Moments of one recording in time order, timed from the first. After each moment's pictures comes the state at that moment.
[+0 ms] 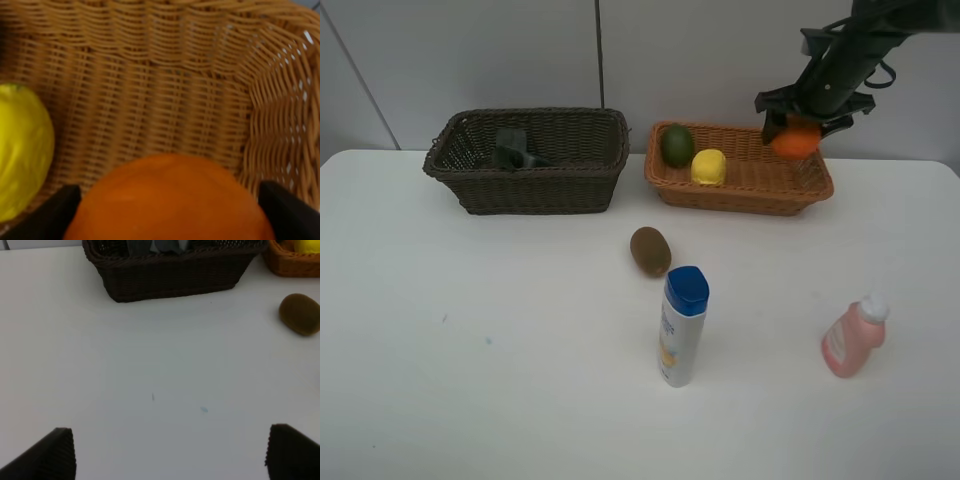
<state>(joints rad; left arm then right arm) -0.15 -0.01 -0.51 -0.07 1.06 0.00 0.14 2.18 -1.82 -0.02 0.87 -0.01</state>
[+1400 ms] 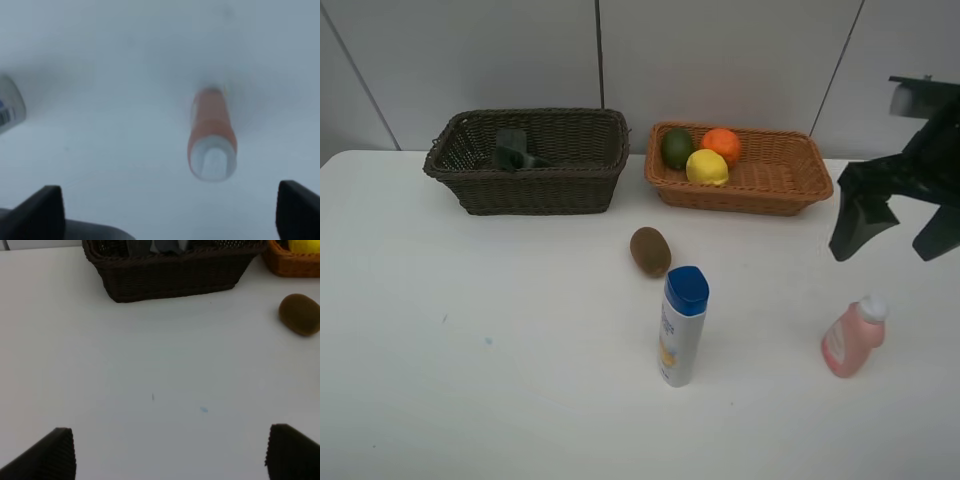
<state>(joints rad) -0.15 -0.01 -0.51 -0.07 1.06 0.00 0.24 1.40 -1.03 0.05 1.22 0.09</state>
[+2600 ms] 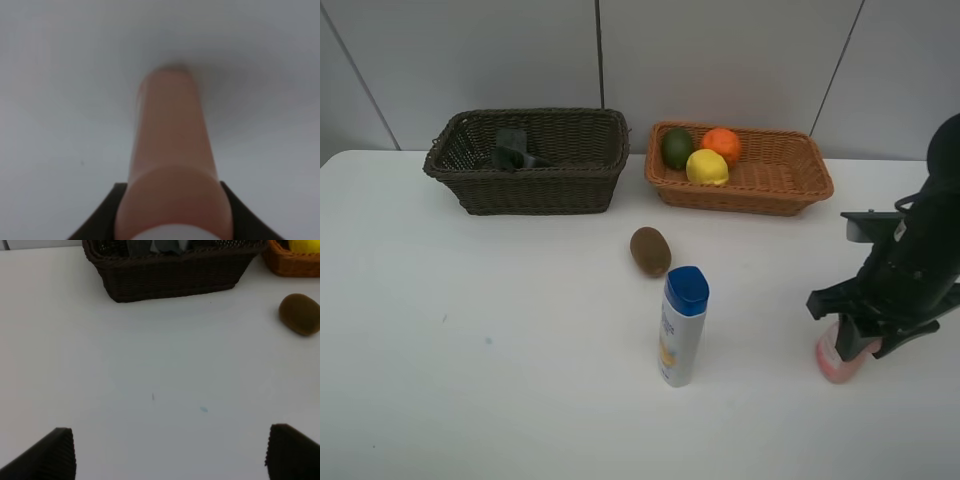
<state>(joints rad) -0.15 -0.01 -0.51 -0.07 1.06 0.00 0.24 1.60 -0.72 0.01 0.89 0.07</state>
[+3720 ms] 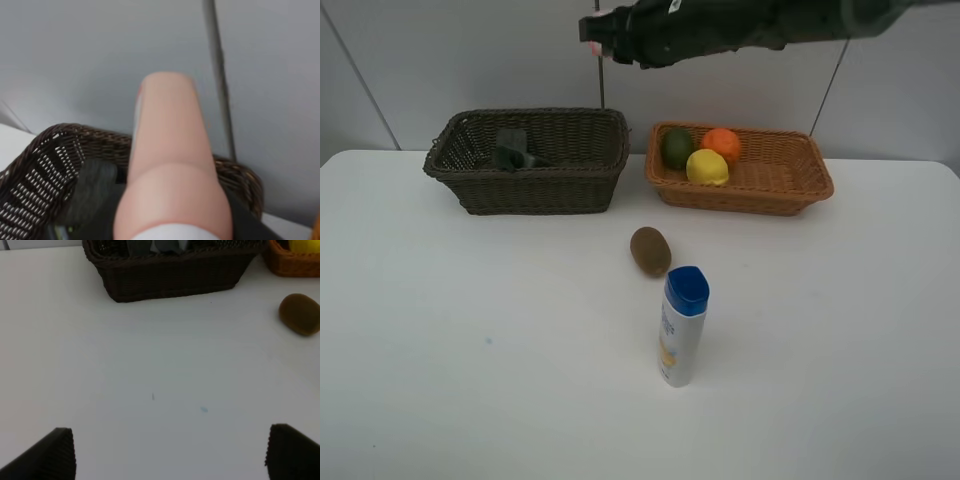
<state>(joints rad) -0.15 -0.01 -0.51 -0.07 1.06 0.00 0.59 2.03 -1.58 0.13 0.05 0.02</state>
